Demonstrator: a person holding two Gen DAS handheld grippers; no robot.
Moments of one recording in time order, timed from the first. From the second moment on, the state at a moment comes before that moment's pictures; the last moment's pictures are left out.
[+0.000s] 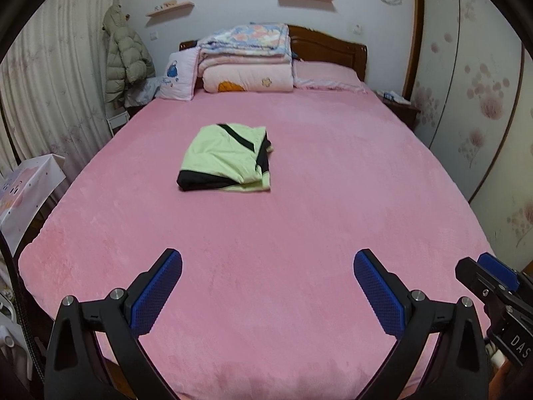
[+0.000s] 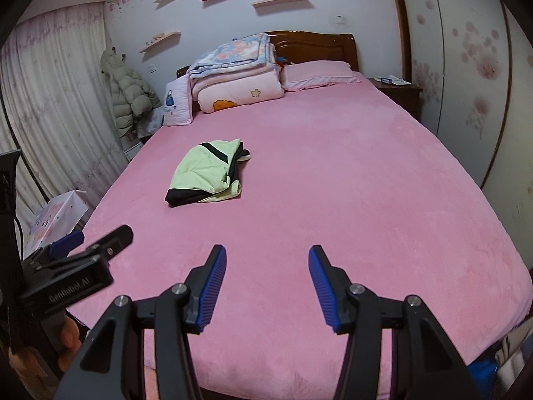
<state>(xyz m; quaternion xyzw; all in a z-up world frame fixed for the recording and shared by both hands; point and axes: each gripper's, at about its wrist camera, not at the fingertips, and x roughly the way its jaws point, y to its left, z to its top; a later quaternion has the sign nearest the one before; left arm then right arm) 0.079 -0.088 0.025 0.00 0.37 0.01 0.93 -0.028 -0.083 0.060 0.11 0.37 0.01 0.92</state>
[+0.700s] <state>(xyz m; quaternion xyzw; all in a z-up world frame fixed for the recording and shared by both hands) 0.083 -0.097 0.007 -0.01 0.40 -0.01 0.92 -0.020 -0.072 0.043 0.09 0.39 -0.01 0.92</state>
